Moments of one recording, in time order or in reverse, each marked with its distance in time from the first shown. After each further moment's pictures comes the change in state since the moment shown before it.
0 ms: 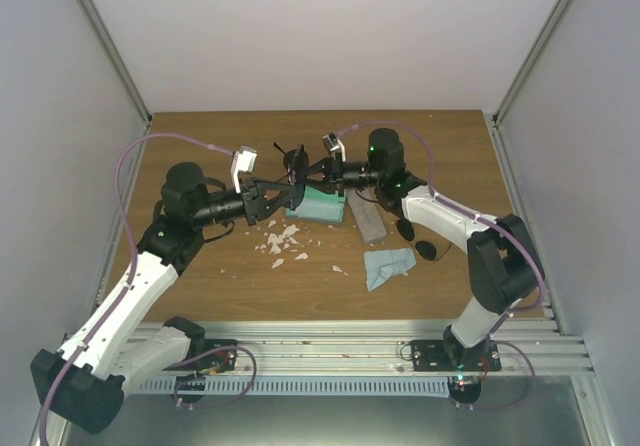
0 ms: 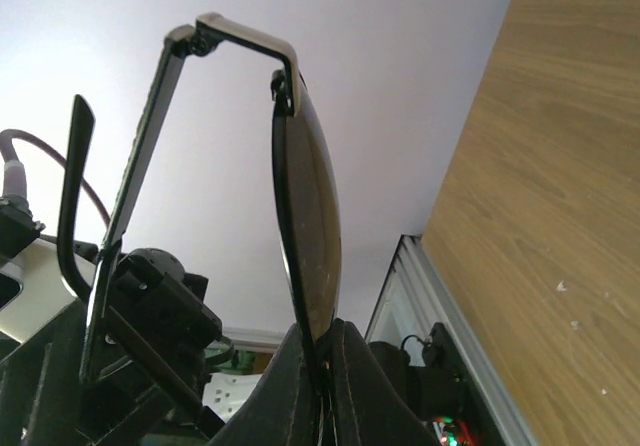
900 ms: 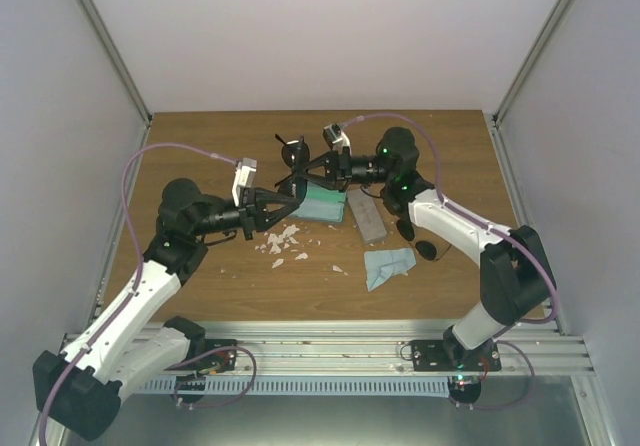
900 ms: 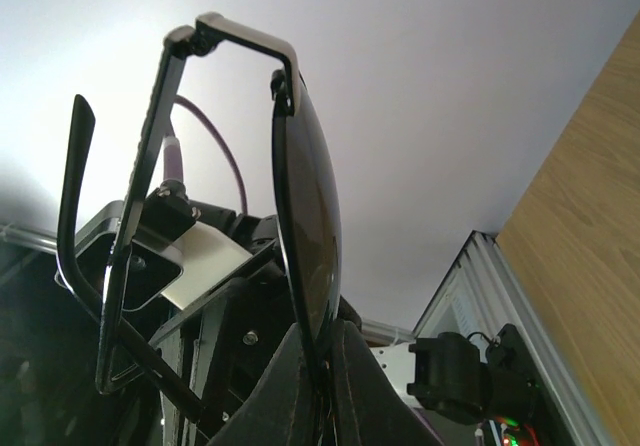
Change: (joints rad) left arm -0.021 -0.055 -0.134 0.303 0.163 -0.038; right arm 0.014 -0.082 -0.022 0.213 -0.070 0.175
